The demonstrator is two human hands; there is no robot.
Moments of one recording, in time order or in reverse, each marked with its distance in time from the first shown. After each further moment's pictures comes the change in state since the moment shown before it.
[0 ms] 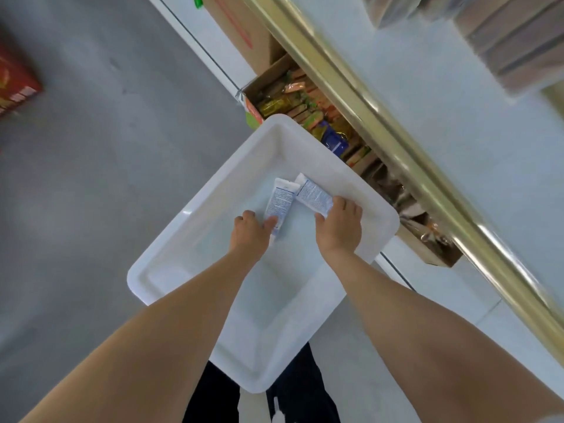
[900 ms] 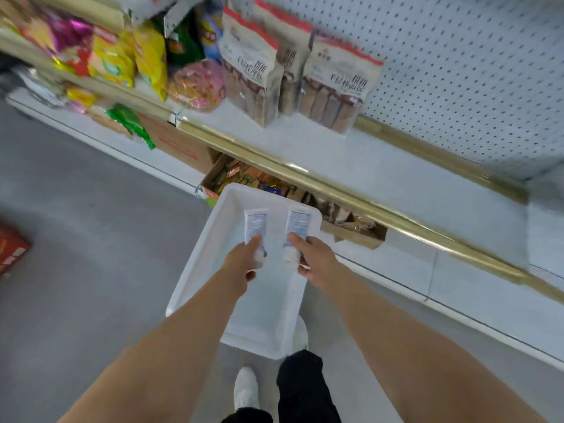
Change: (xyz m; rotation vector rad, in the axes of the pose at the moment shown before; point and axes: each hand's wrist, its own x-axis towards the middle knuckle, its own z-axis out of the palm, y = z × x) left_hand -0.187 0.025 -0.089 -0.531 -0.322 0.037; right_hand -0.195 -0.009 -0.157 1.430 -0.275 0.532
